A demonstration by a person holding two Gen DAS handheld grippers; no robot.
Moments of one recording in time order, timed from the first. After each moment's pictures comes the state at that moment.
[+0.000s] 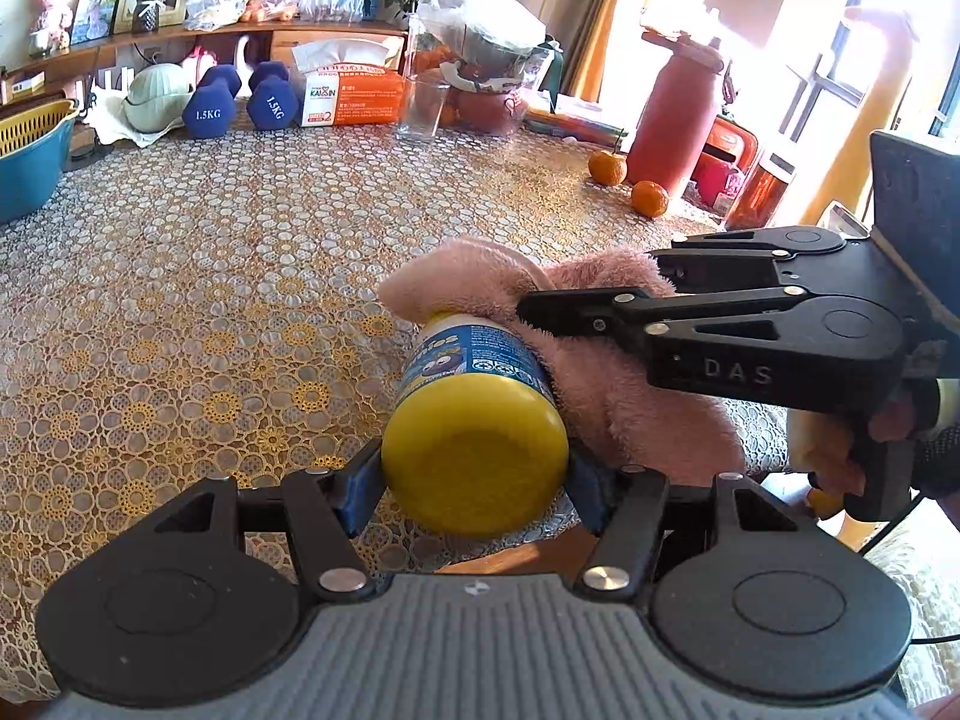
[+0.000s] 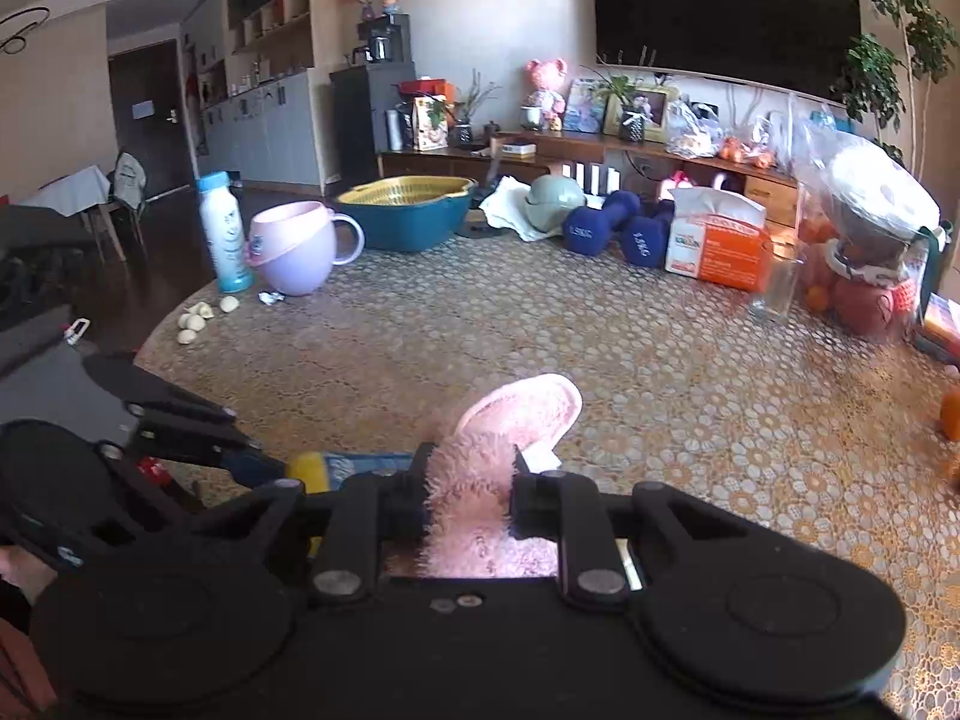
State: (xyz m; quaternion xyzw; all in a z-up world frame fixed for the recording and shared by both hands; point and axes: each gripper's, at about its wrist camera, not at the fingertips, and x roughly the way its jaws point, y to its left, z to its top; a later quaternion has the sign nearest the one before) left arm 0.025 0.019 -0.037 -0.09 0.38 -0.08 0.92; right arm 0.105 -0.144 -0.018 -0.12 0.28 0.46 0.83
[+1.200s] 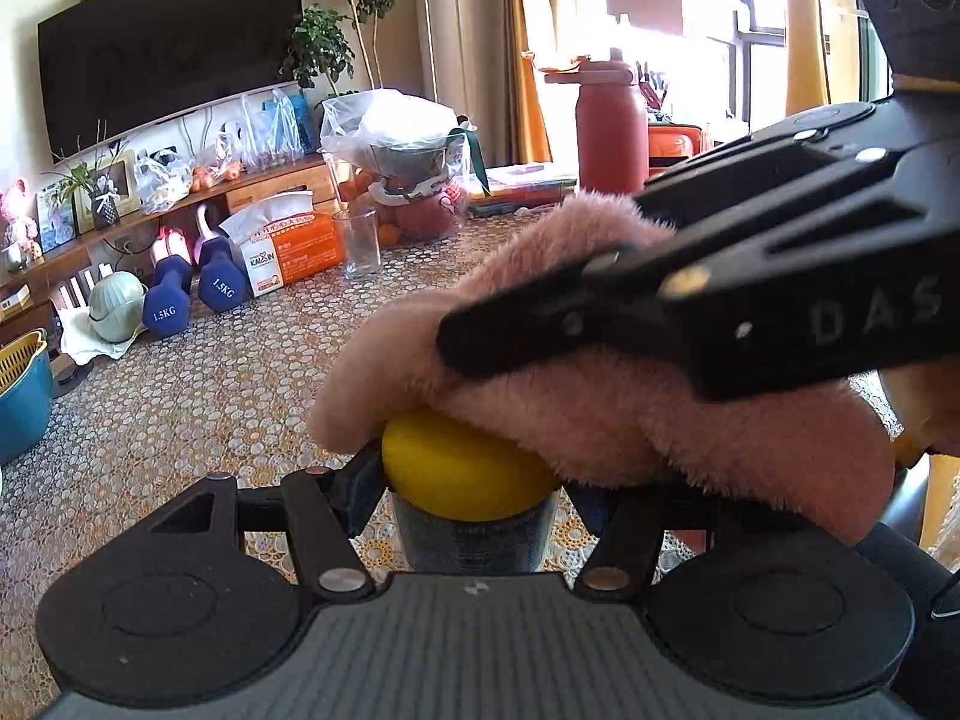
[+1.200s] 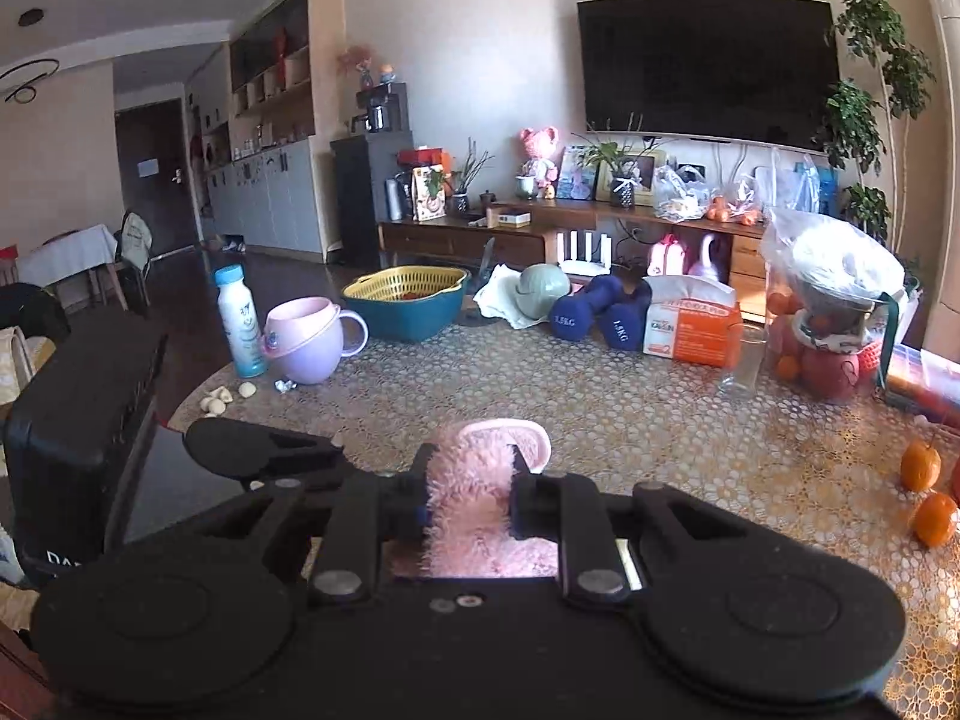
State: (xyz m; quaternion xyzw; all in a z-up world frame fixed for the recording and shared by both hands) left arm 0.049 -0.041 -0.018 0.07 0.29 -0.09 0.95; right arm 0.086 -0.170 0.036 -0.10 0.23 0.49 0.84
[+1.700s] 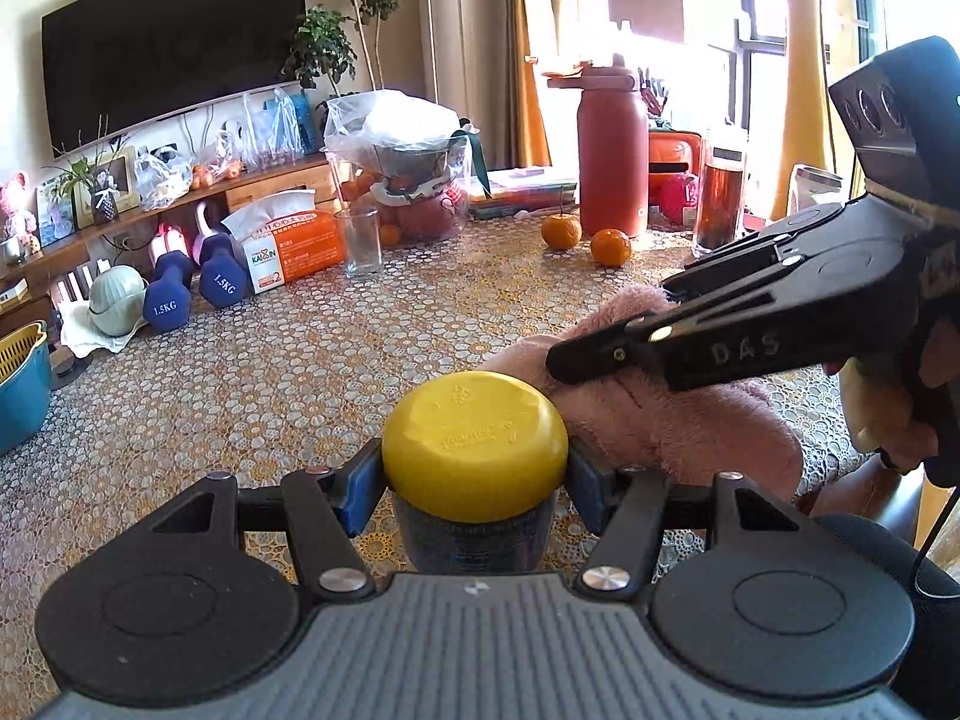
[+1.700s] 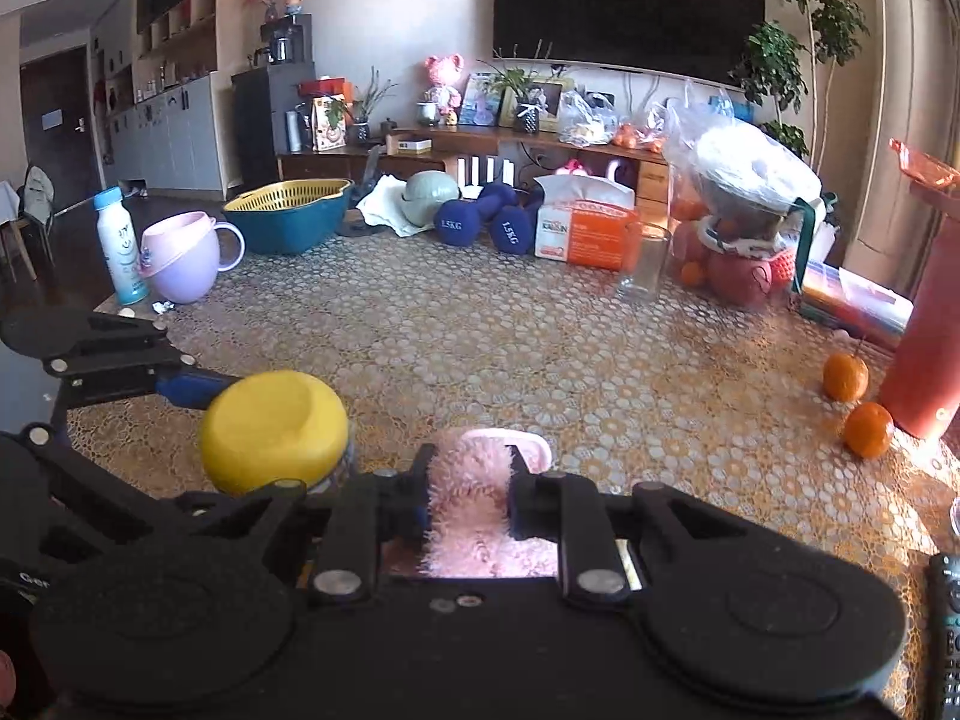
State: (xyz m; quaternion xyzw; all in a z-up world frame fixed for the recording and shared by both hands) left arm 0.047 -0.036 -0.019 0.06 0.28 -0.09 0.95; right arm 0.120 -0.192 -0.009 -0.08 0.29 0.38 0.87
